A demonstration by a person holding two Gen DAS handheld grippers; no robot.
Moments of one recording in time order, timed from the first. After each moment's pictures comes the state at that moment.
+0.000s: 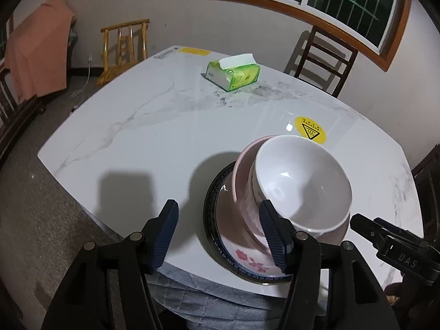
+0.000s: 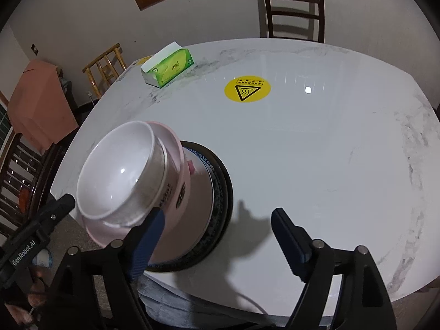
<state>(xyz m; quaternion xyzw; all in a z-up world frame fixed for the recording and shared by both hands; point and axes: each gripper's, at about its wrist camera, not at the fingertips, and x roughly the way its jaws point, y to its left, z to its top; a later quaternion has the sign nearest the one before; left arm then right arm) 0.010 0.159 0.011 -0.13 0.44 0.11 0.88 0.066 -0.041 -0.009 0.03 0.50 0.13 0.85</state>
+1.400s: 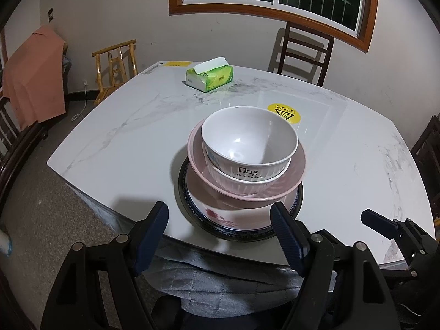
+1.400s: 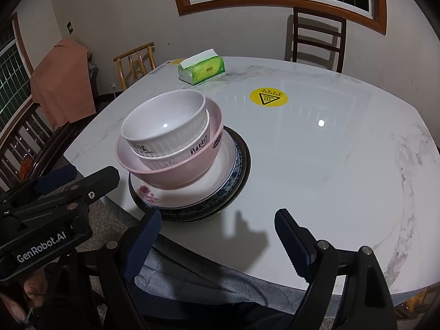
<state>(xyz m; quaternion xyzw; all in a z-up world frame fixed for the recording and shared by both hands) -0.038 0.090 0.018 -0.07 0.42 0.10 0.90 -0.012 -0.034 -0.005 -0.02 0.45 0.19 0.87</state>
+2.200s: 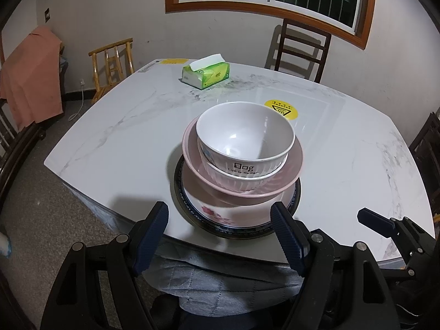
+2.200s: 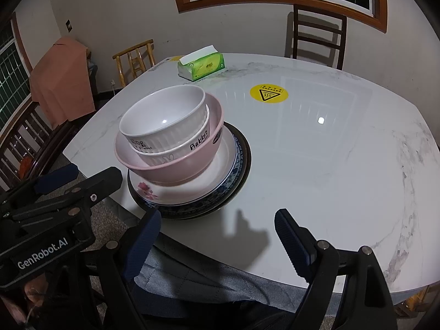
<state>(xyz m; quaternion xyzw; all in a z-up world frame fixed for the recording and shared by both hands) -0.039 0.090 0.015 -0.07 0.42 0.09 0.90 -0.013 -0.033 -0.006 -0.03 0.45 0.18 0.87</state>
